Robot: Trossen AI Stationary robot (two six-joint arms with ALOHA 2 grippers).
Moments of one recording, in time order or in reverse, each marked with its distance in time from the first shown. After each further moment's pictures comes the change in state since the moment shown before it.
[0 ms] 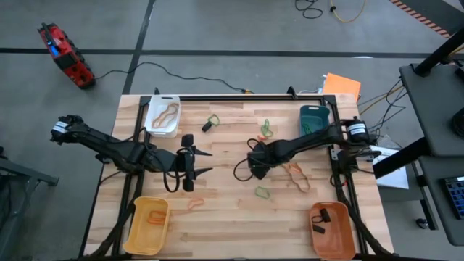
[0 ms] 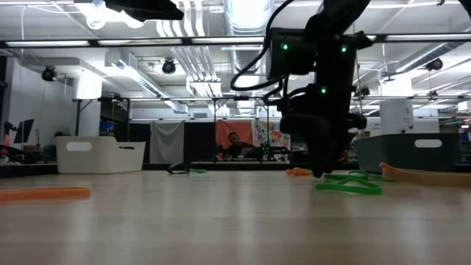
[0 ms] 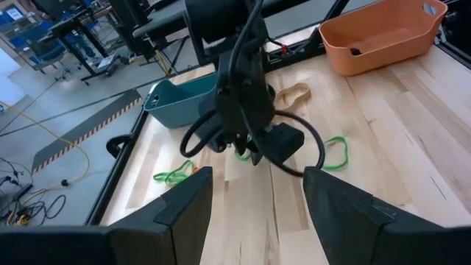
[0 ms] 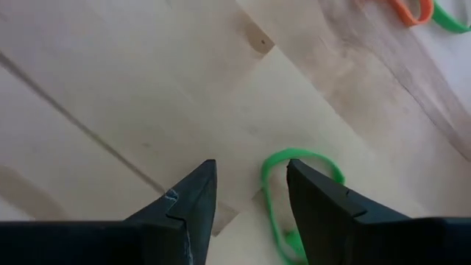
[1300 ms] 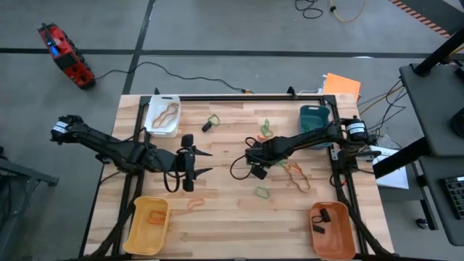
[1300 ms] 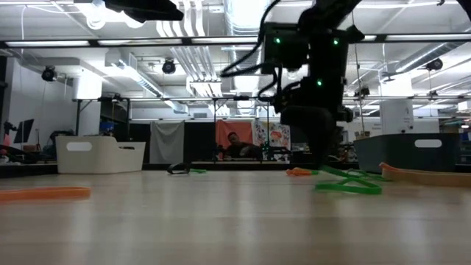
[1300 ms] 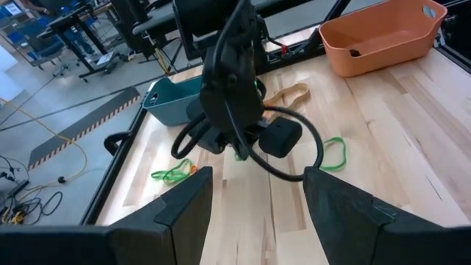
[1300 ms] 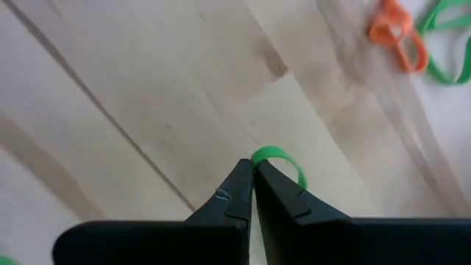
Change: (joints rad) left arm 0.000 0.000 0.000 -0.003 0.001 -0.019; right arm -0.017 0.002 0.060 -0.052 -0.025 -0.181
